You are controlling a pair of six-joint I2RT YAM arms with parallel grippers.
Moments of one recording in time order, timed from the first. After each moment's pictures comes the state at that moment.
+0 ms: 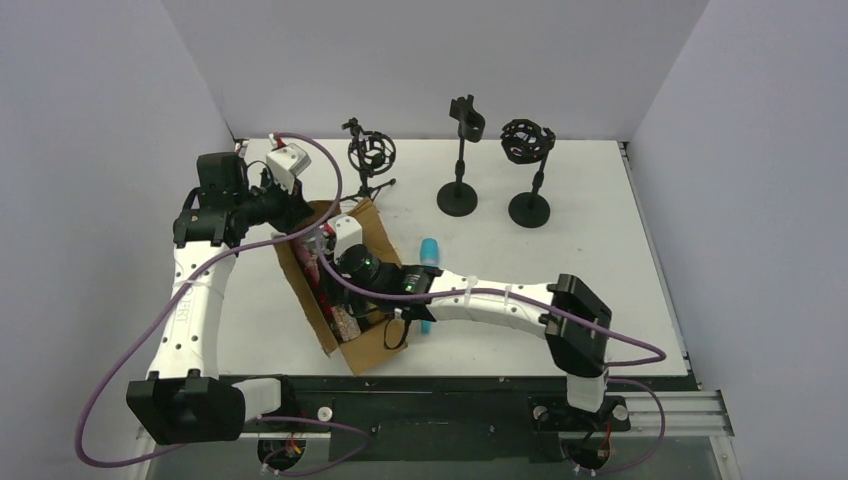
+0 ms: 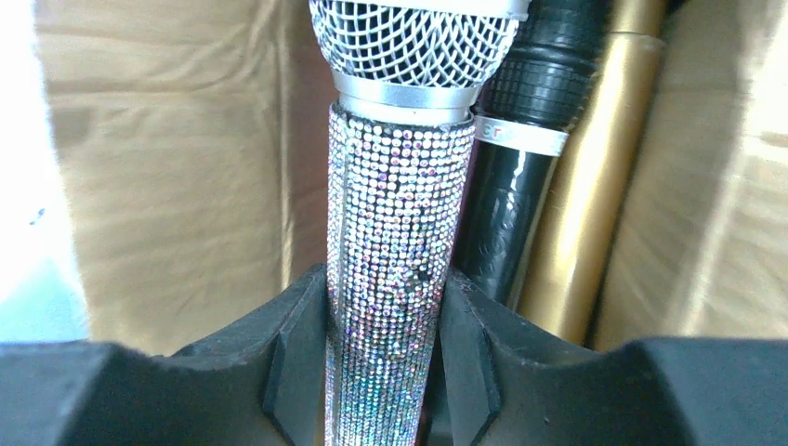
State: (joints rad) left arm 0.04 1.23 1.31 -0.75 0.63 0.40; right arm 1.21 1.90 1.52 -0.12 0.24 0.46
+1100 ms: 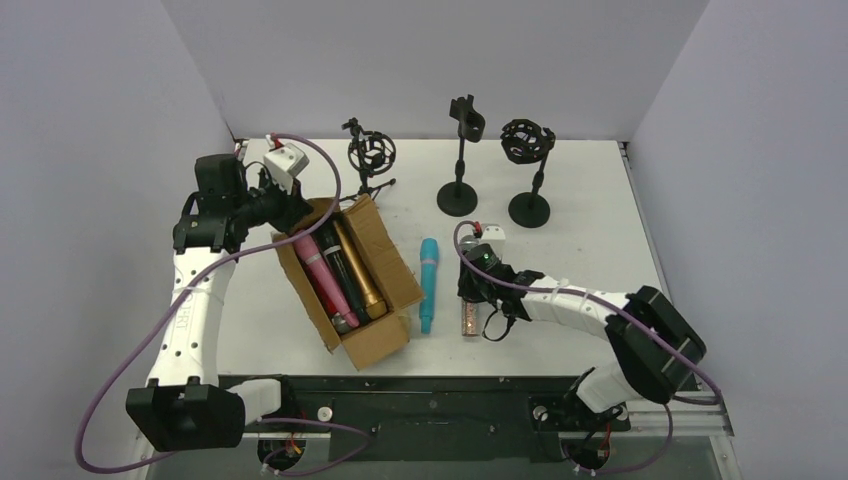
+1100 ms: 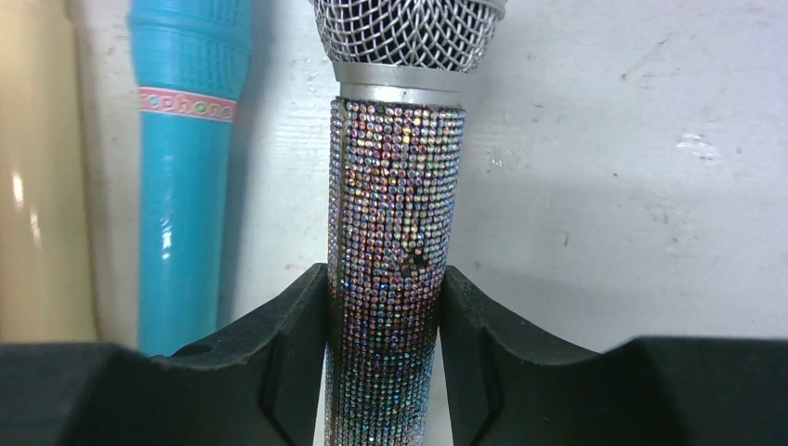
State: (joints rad) left arm 0.04 1.20 1.28 -0.69 0.62 0.38; right arm 0.75 1.41 0.69 -0.08 0.32 0.59
